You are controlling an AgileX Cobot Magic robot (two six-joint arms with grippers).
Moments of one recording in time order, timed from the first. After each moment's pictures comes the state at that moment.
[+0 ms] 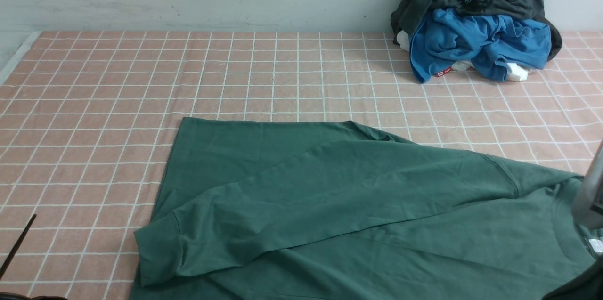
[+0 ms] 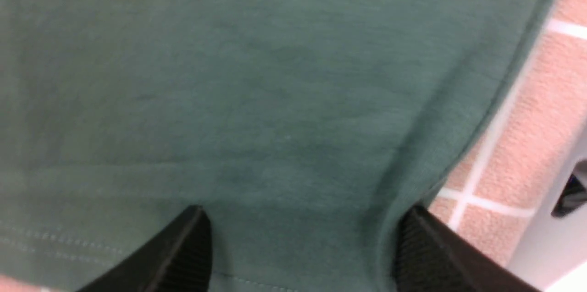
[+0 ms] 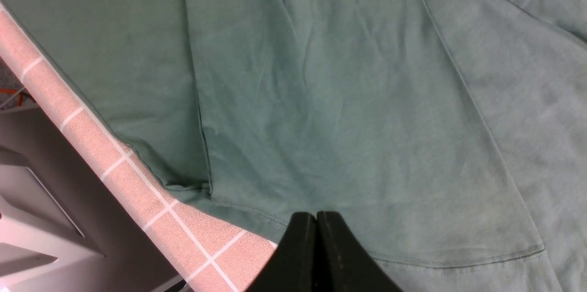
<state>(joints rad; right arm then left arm) 0.63 0.87 -0.85 0.10 1.25 -0.21 -0.85 1.26 -0.38 0.08 0.74 0.38</state>
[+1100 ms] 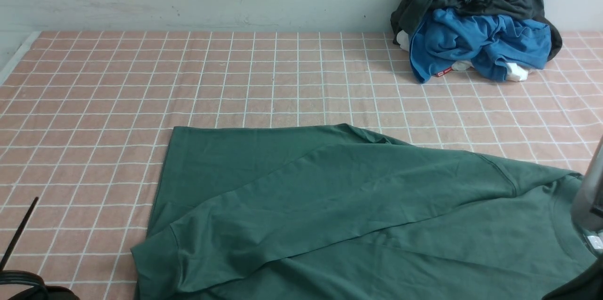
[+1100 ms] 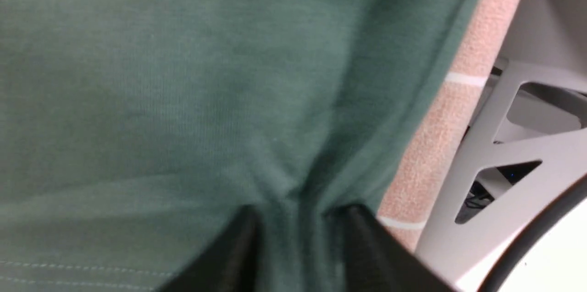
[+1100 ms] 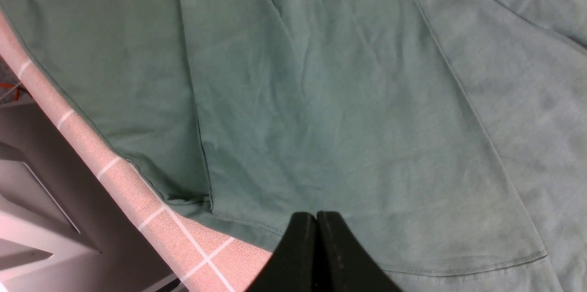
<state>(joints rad) 0.63 0.87 -0.85 0.10 1.25 -0.23 -0.85 1.27 -0.42 -0.11 0.81 0.56</state>
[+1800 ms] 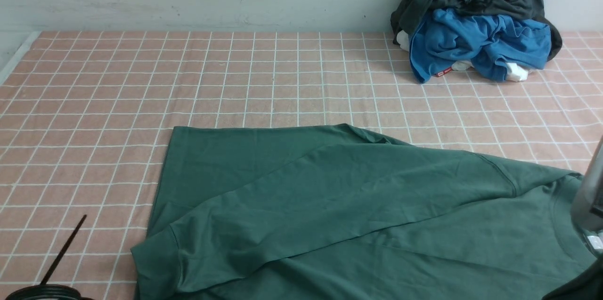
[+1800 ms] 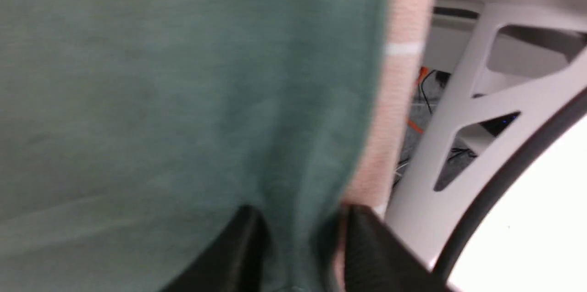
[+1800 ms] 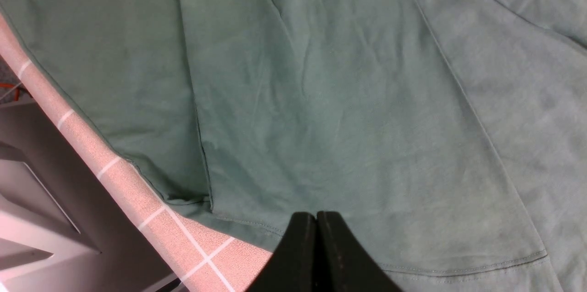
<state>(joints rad) 0.63 0.87 -0.85 0.10 1.25 -0.23 -0.93 1.33 -0.43 -0.10 0.83 0.59</state>
